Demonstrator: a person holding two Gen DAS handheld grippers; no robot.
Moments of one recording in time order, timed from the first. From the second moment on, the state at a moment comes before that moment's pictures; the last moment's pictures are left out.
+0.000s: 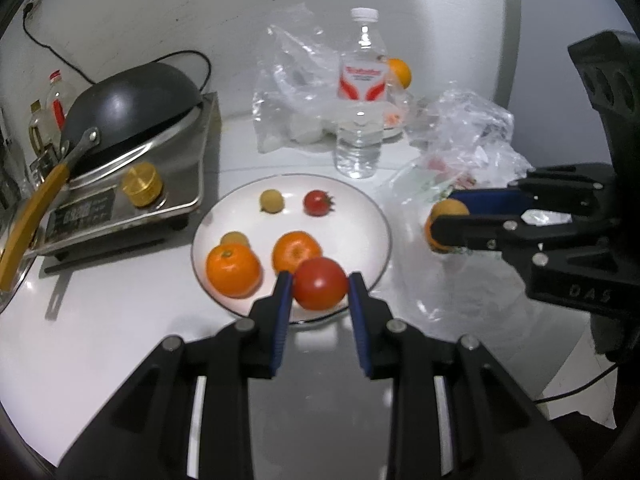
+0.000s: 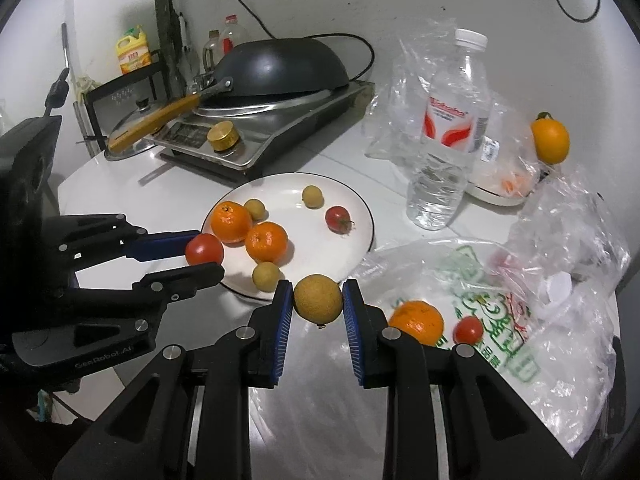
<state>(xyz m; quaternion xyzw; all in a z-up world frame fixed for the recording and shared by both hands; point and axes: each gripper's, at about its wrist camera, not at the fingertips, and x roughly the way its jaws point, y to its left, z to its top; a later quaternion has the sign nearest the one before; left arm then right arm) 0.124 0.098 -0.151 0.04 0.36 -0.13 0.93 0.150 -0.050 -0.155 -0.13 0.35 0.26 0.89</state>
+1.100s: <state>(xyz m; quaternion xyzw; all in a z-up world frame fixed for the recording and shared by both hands) 0.163 0.110 -0.188 0.05 0.39 -0.12 0.91 0.207 -0.012 -0.202 -0.13 0.40 0.27 0.86</state>
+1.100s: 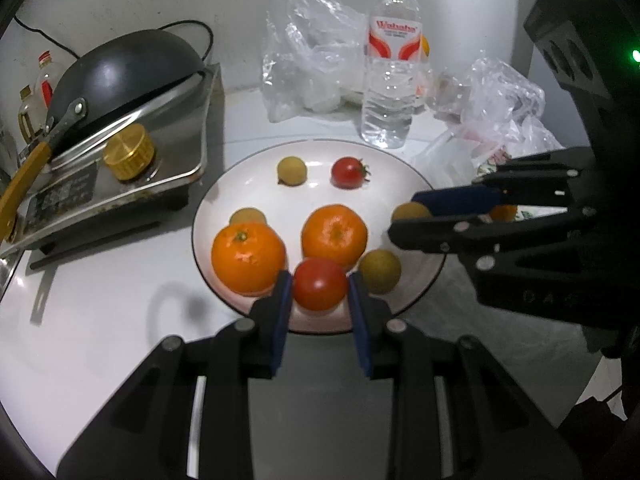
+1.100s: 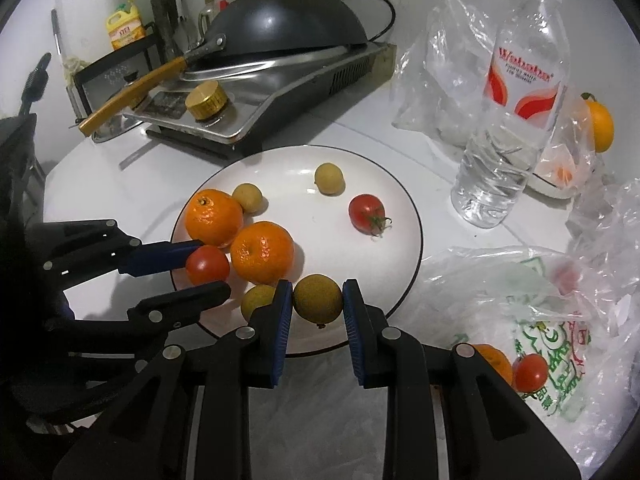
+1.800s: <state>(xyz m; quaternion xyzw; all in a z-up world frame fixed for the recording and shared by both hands) 0.157 0.115 -0.179 0.04 0.38 -0.12 0.92 0.204 -0.008 -0.197 -0.14 0.40 0.27 0.87</state>
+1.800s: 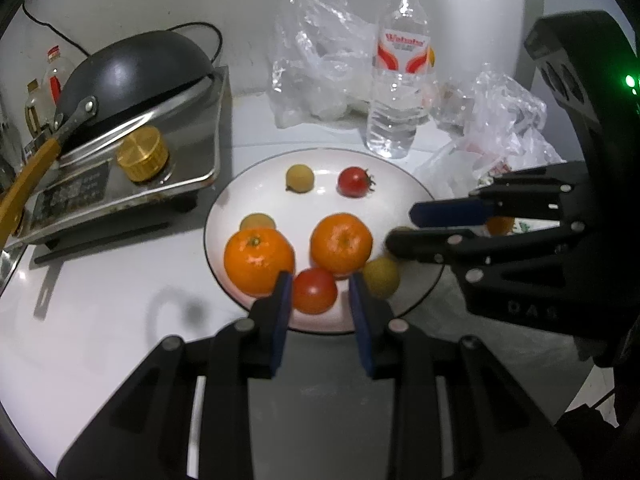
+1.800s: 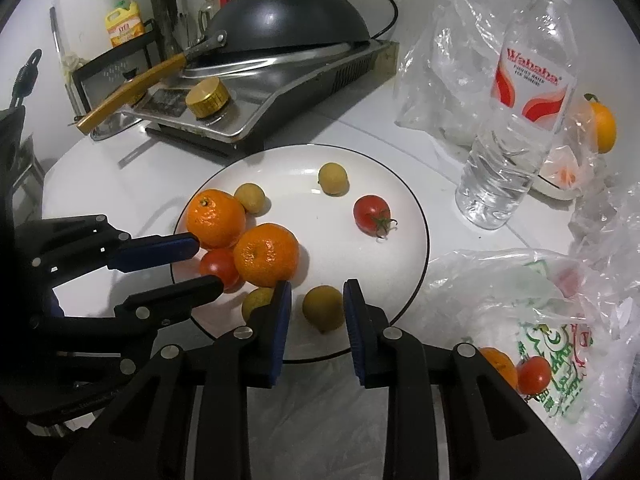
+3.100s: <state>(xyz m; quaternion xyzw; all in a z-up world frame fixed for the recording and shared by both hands) 0.114 0.034 -0.133 0.06 0.33 -0.15 0.93 0.138 -0.113 -0.148 -0.10 0.35 0.22 0.91</state>
